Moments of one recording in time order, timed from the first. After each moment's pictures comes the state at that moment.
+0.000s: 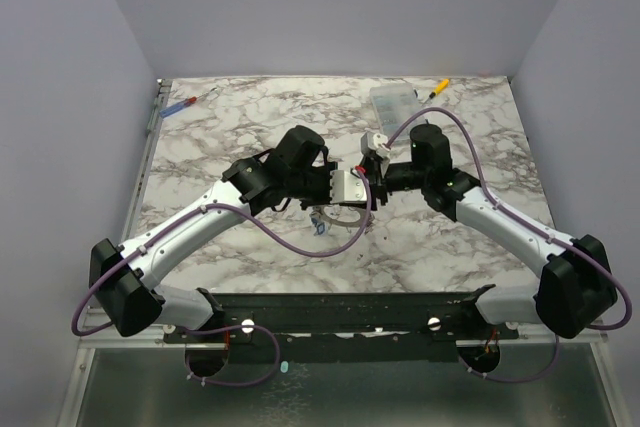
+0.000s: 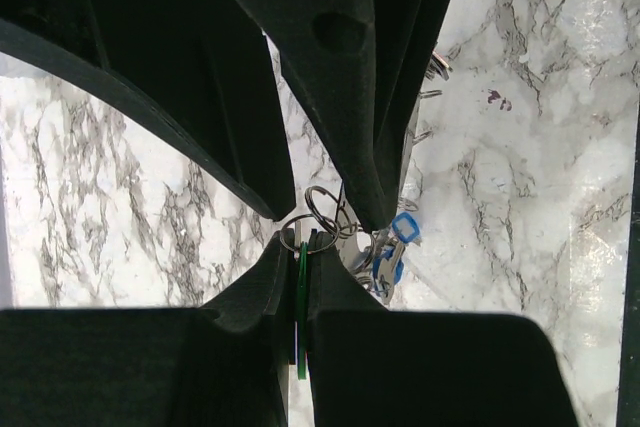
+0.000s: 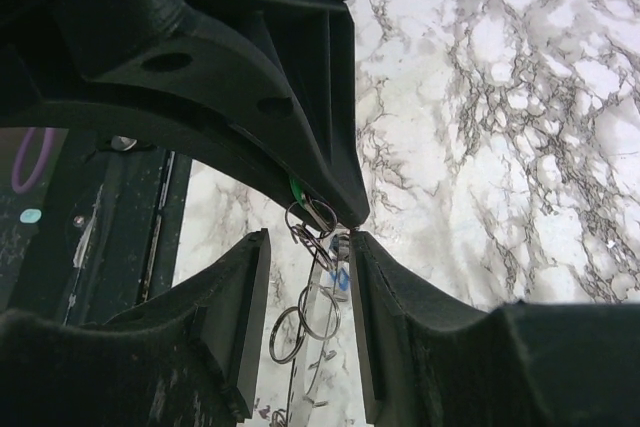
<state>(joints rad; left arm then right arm) -0.82 1.34 1.26 -0.68 0.32 0.79 0.55 1.31 0.90 0.06 -0.99 -0.27</state>
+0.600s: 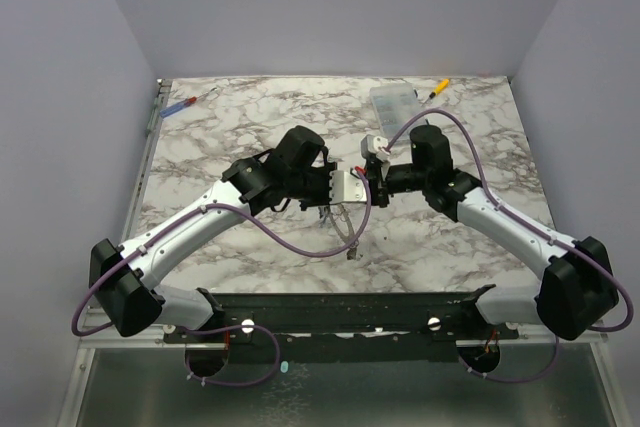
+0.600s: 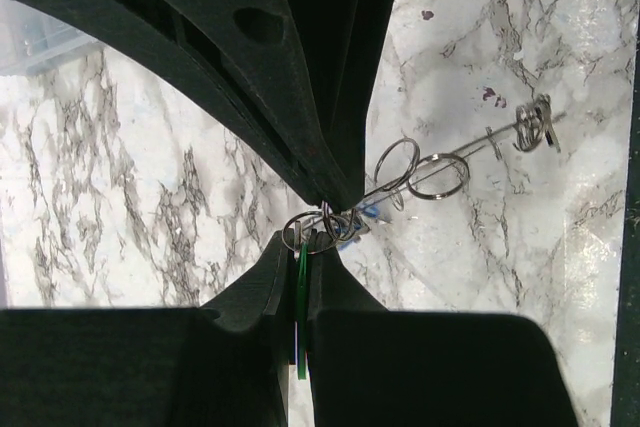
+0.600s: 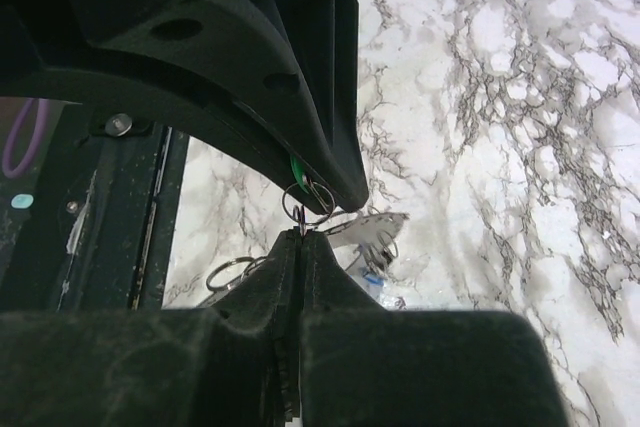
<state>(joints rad) -0.81 1.34 1.27 -0.69 0.32 0.79 0.55 1.31 0.90 0.01 -1.00 -0.33</state>
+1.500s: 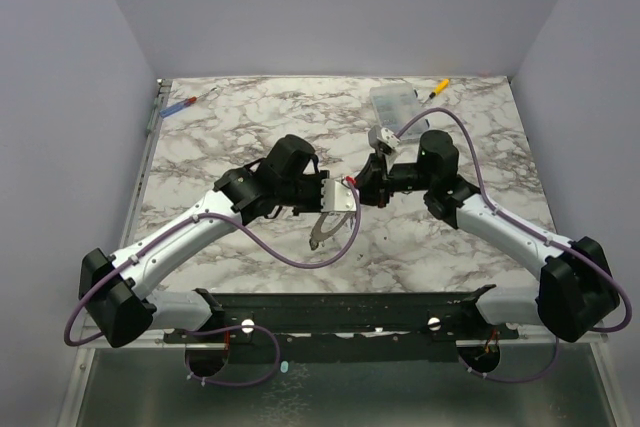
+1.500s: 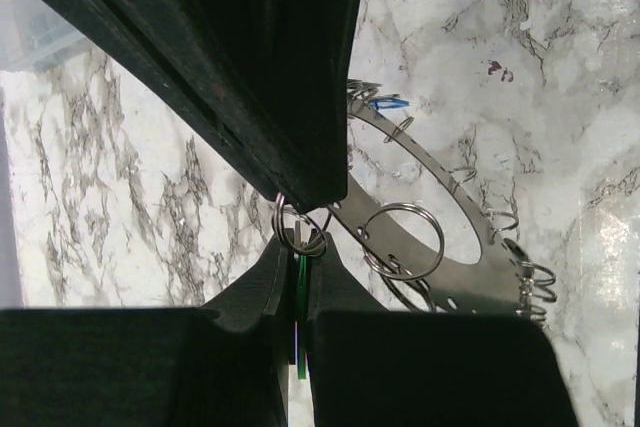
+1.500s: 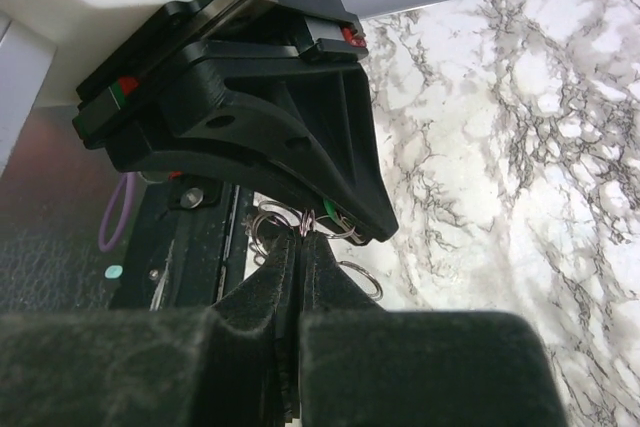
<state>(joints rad) -0.79 1.27 1.16 -0.64 0.32 0.86 0.55 1.29 0.81 0.35 -1.05 0.08</state>
